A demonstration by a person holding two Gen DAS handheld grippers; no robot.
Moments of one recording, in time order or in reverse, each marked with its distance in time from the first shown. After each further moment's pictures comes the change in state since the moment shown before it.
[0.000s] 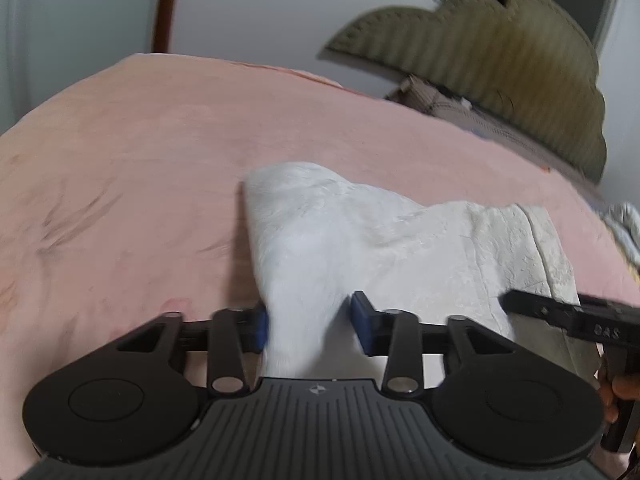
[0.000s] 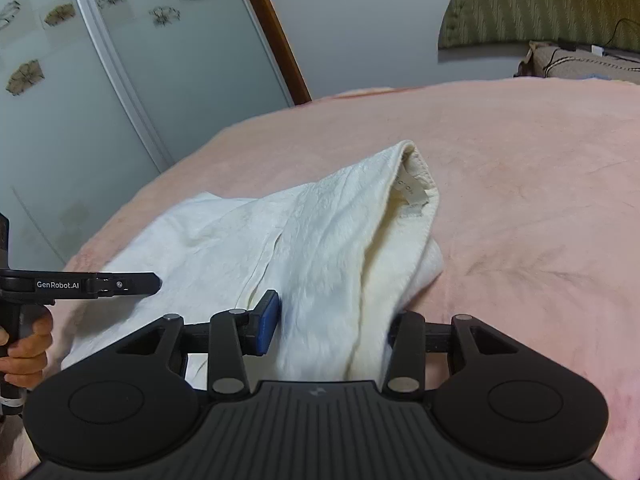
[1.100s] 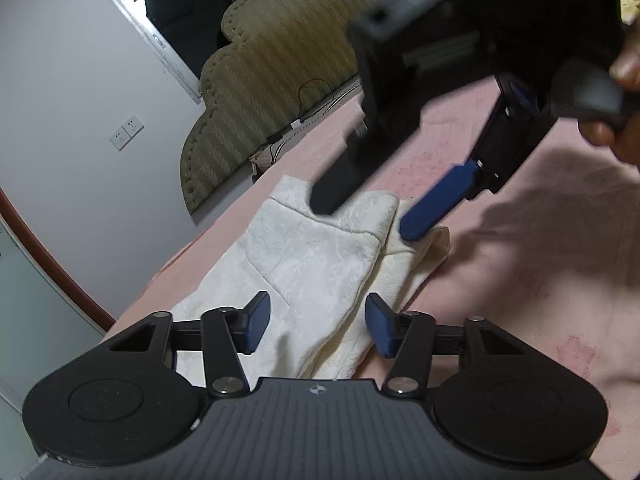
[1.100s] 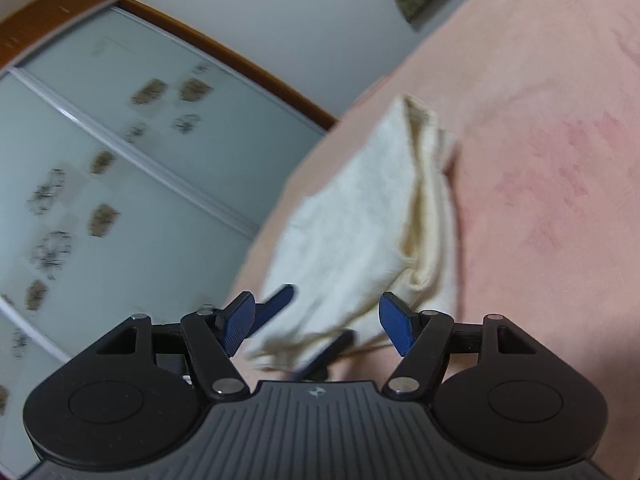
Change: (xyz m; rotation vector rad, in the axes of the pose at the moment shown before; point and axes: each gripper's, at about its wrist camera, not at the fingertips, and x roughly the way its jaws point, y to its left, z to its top) left arm -0.063 -0.174 -0.145 1.026 -0.305 0.067; right arm -0.084 -0.018 -0.079 0.519 -0.096 0.295
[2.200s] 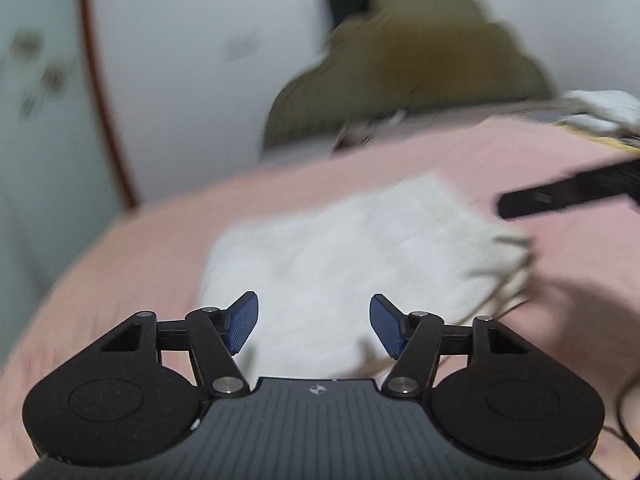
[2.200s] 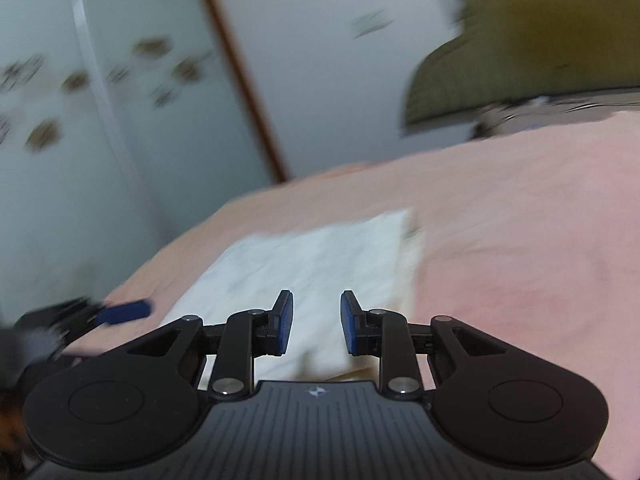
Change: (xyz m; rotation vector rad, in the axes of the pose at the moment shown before) left arm -0.029 0.086 -0.041 -0.538 0.159 0.079; right arm 0.022 0.071 -0.023 -0.503 -0.066 -0.276
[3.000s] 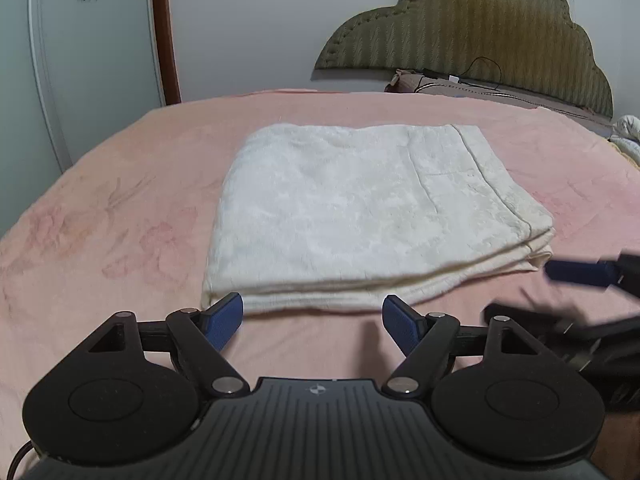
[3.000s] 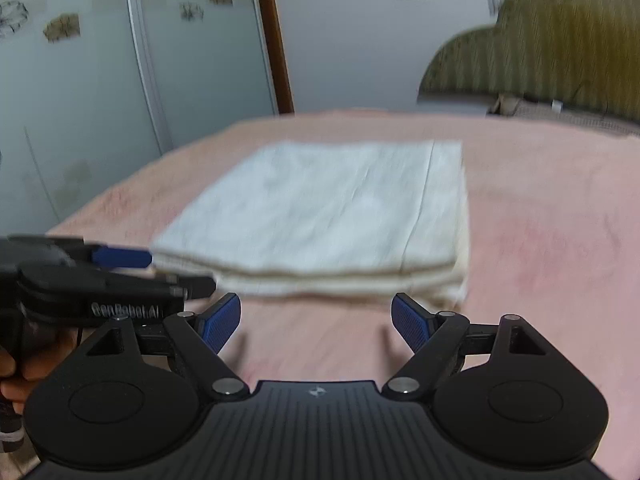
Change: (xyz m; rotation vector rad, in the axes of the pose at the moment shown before) left arm -0.019 -0.005 -0.018 -0.223 0.150 0.051; right arm -0.003 0.068 -0.052 -0.152 0.104 -0.140
